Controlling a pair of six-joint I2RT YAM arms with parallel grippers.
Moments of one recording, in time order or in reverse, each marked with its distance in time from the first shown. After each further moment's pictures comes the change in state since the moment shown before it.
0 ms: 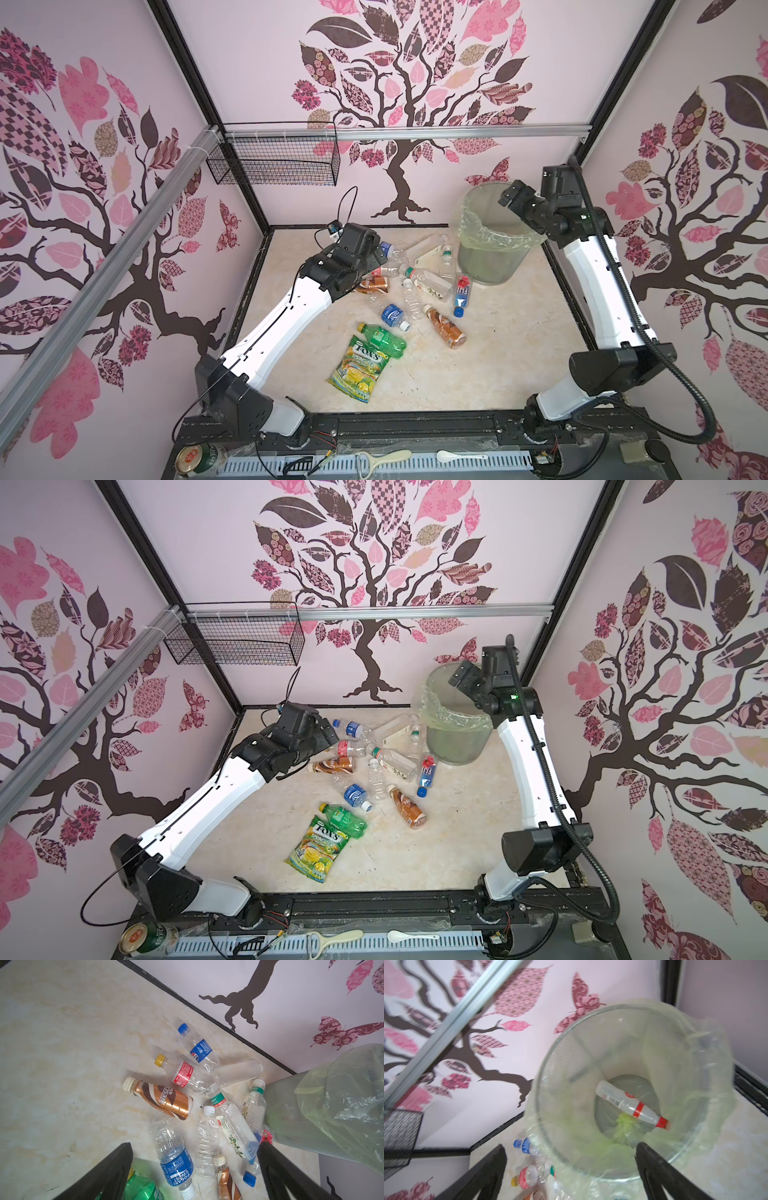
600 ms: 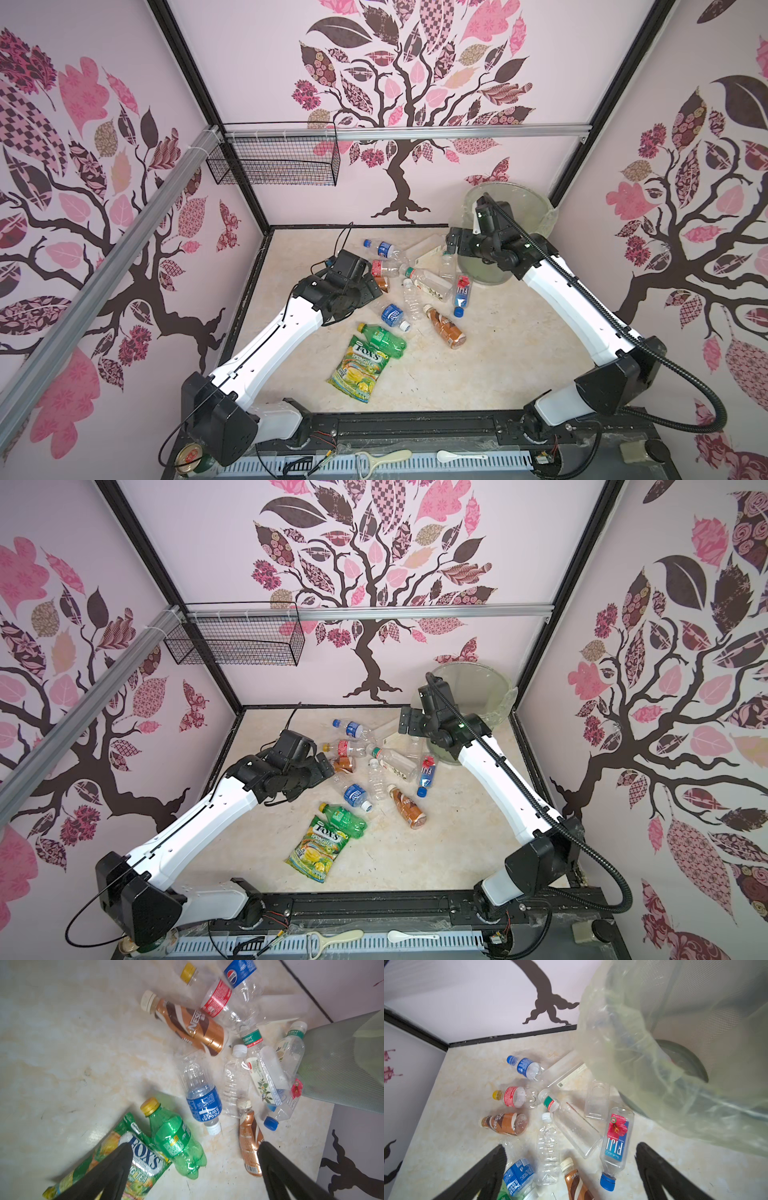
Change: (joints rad) left arm 0.006 -0.117 -0.257 -0.122 0.256 -0.117; right arm 0.306 -0.080 -0.383 0.104 0.039 -0.229
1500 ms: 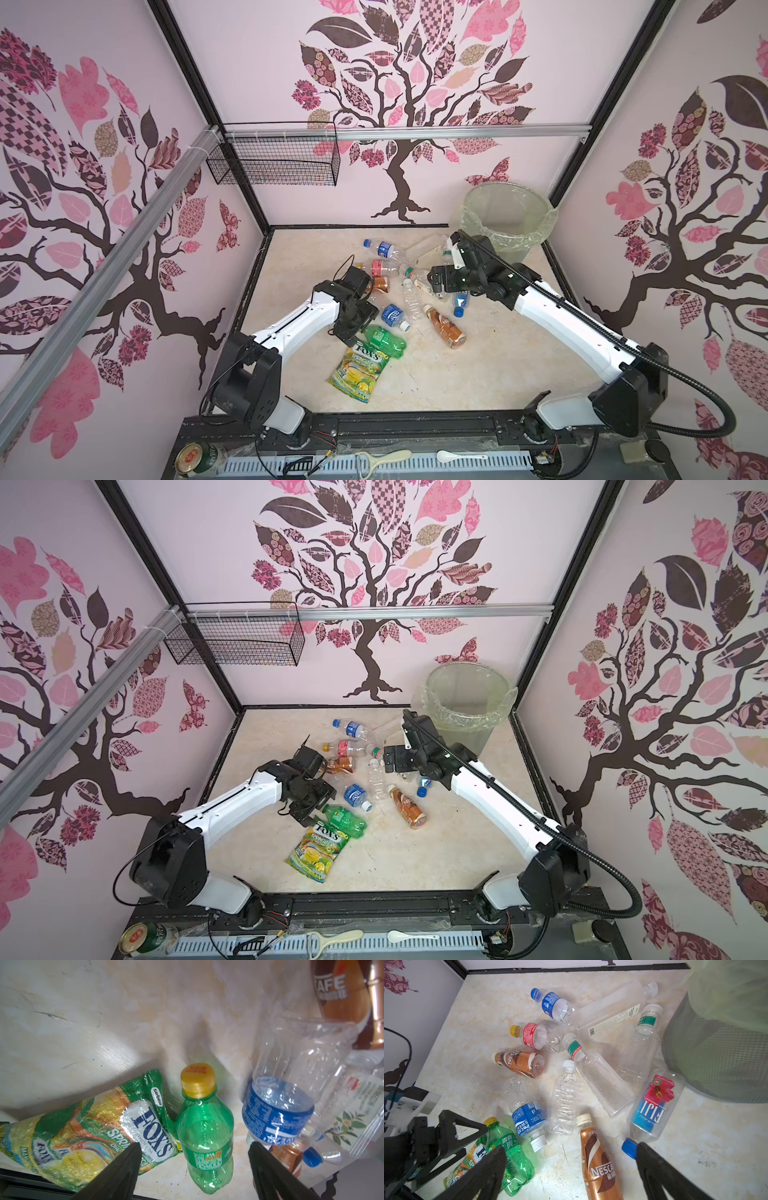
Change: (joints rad) left arm 0.089 0.210 -0.157 0.043 0.217 -0.335; right arm 0.115 -0.106 -0.275 0.096 -0.104 -0.039
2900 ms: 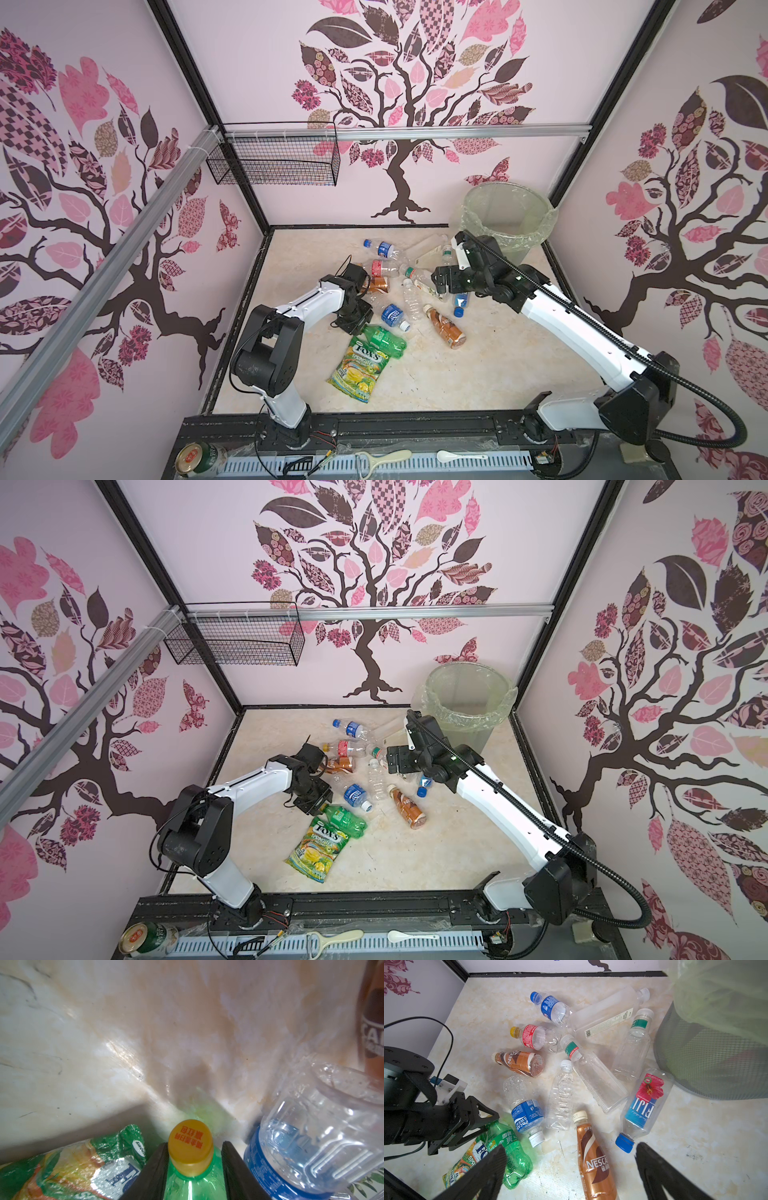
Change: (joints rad) left arm 0.064 0.190 0.038 0.074 0.060 0.055; right arm 0.000 -0.038 0.001 -0.032 0.017 -0.016
